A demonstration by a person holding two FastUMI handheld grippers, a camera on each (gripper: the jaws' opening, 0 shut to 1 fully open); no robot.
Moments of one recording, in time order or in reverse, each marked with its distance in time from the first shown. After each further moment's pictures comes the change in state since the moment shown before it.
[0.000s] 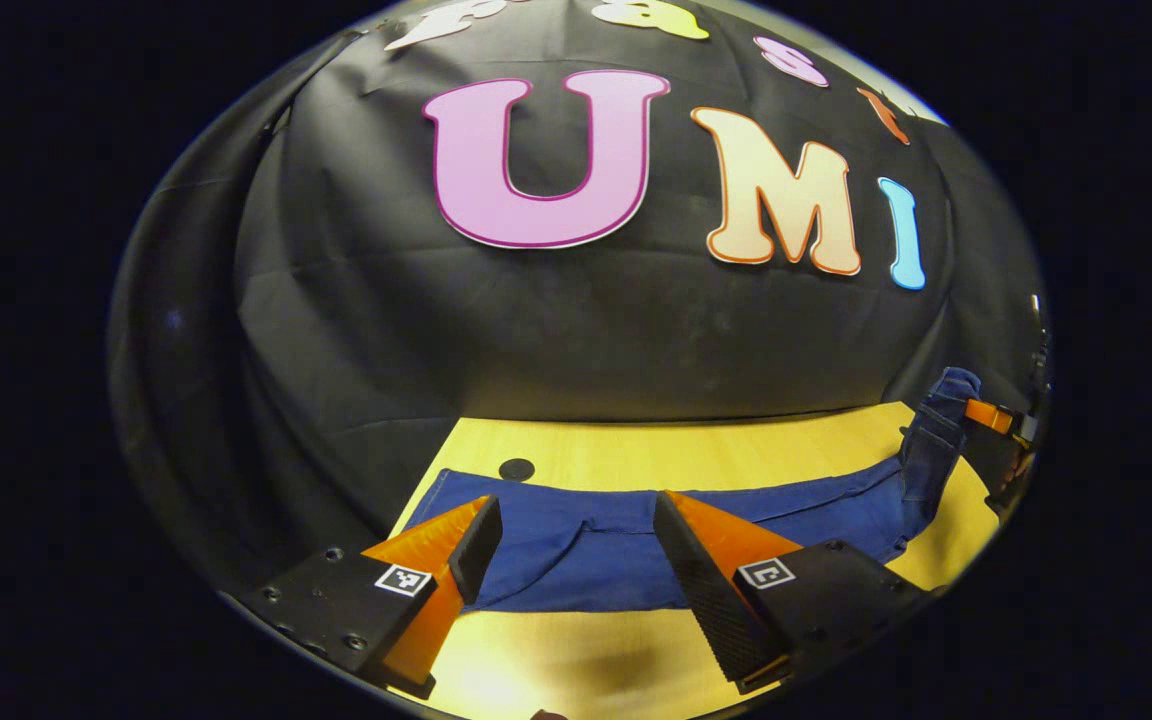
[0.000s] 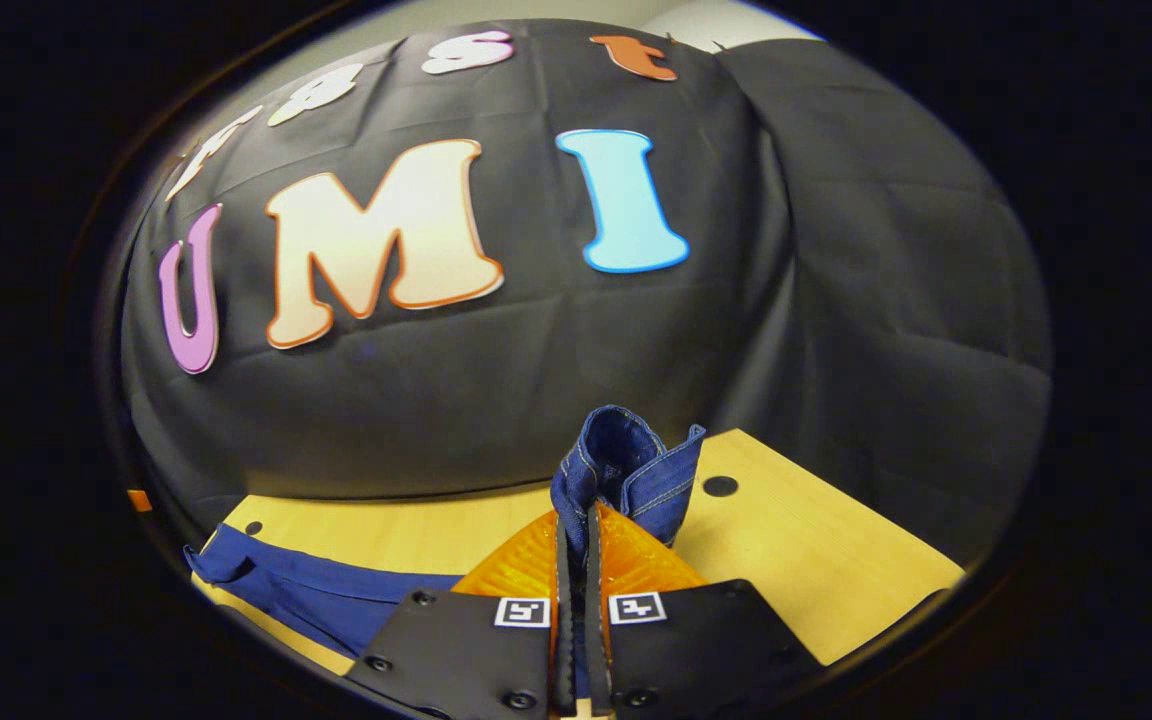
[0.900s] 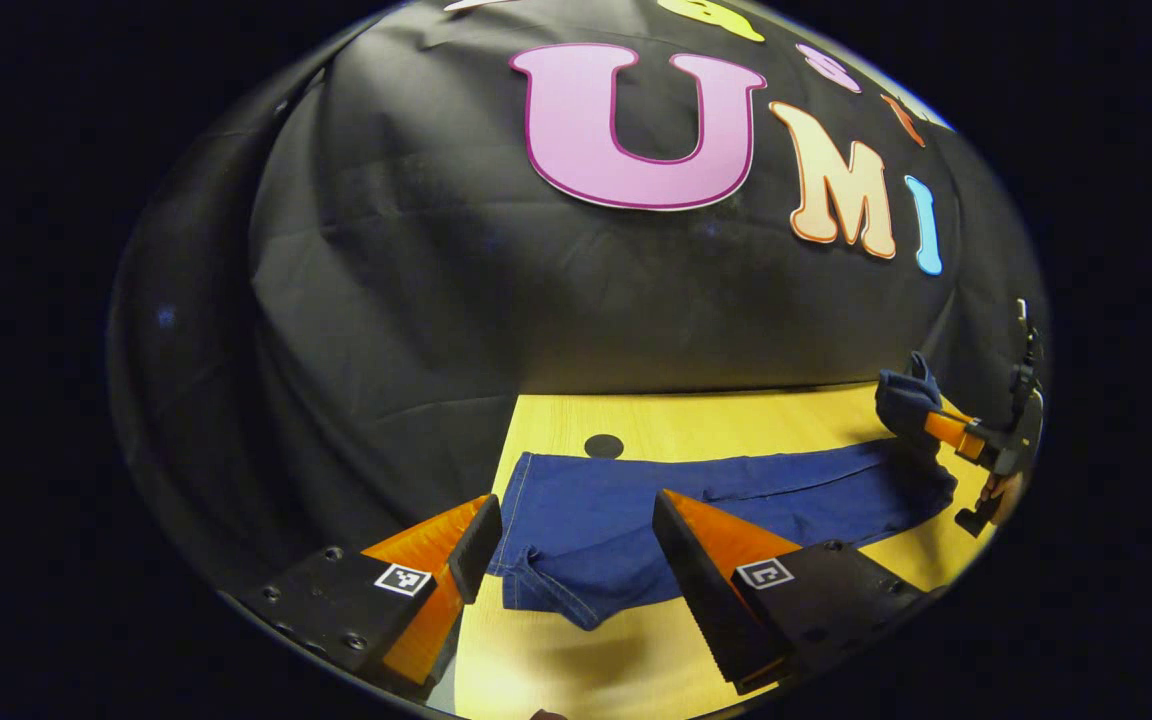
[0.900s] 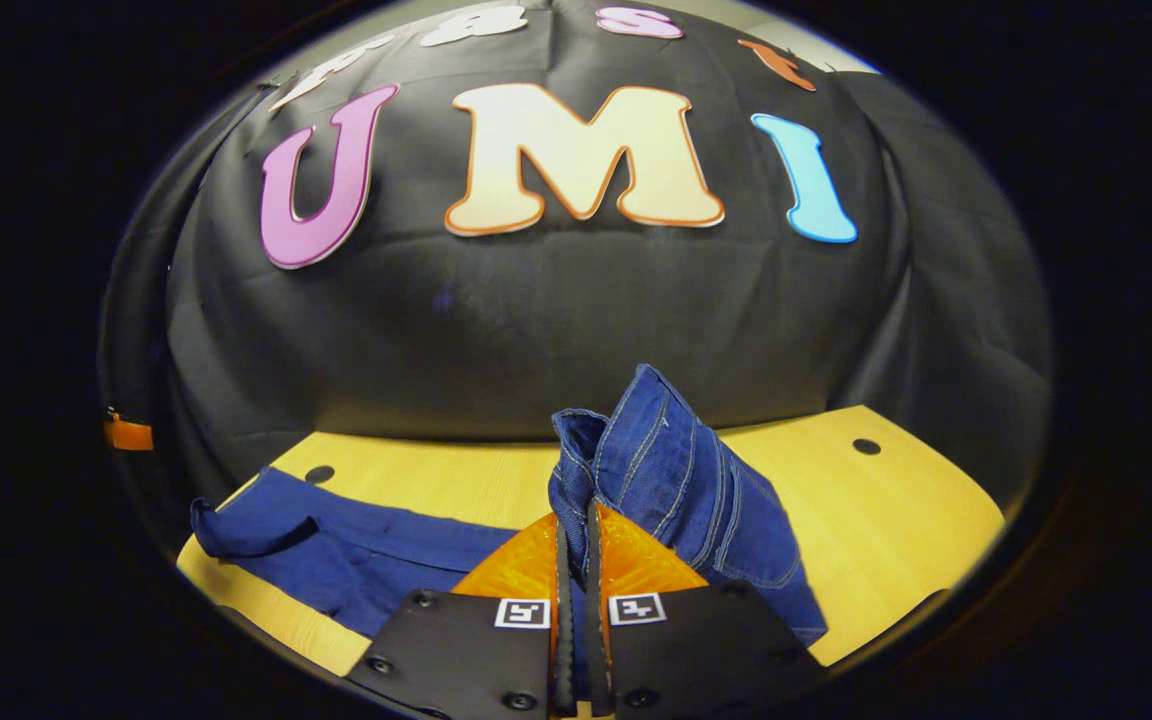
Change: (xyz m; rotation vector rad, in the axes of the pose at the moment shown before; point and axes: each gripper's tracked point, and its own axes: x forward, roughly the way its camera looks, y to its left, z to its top) left arm 0.020 0.129 -0.038 0.018 0.070 -0.029; right arm -0.005 0.207 -0.127 -0.126 0.116 0.152
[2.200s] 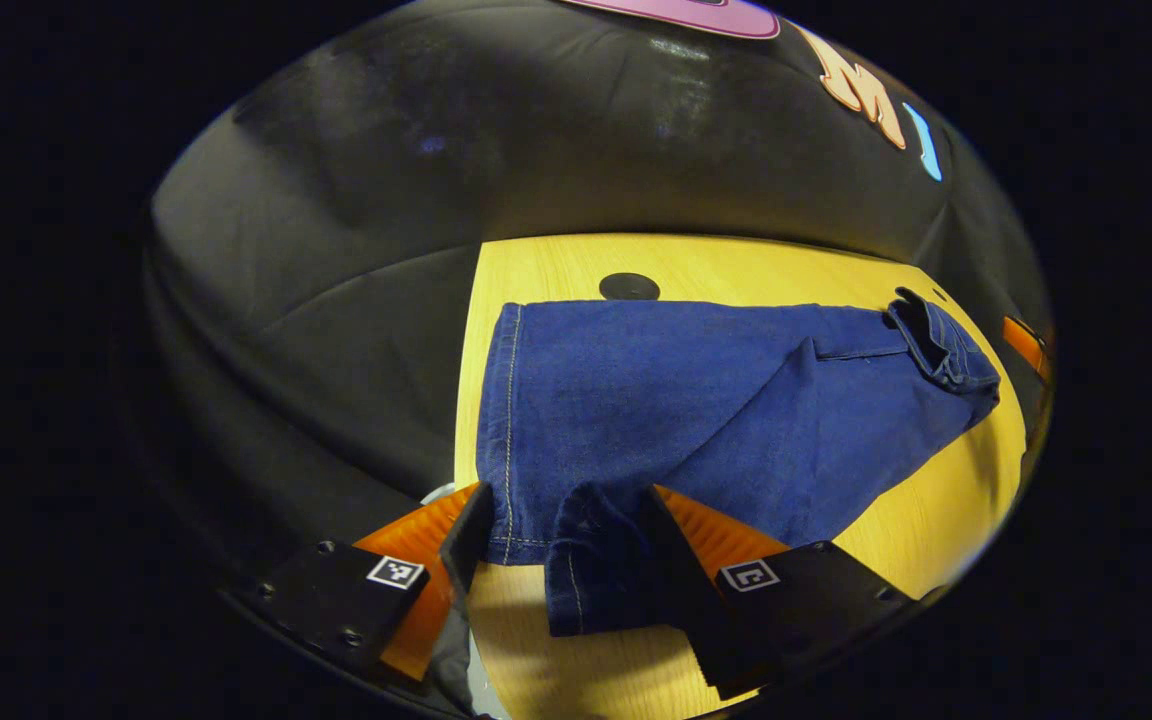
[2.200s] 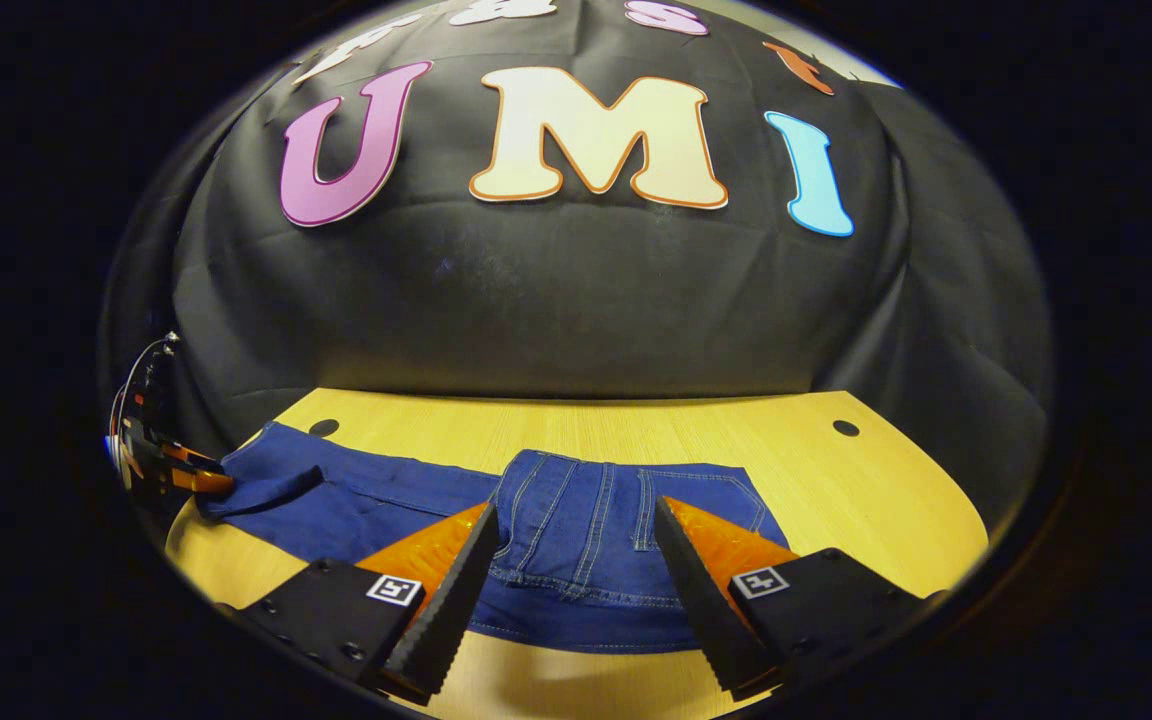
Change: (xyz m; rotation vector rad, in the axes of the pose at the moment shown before) left arm 0.113 0.031 -0.141 0.070 0.343 -0.168; right arm -0.044 -0.009 -0.011 -0.055 0.056 -0.032
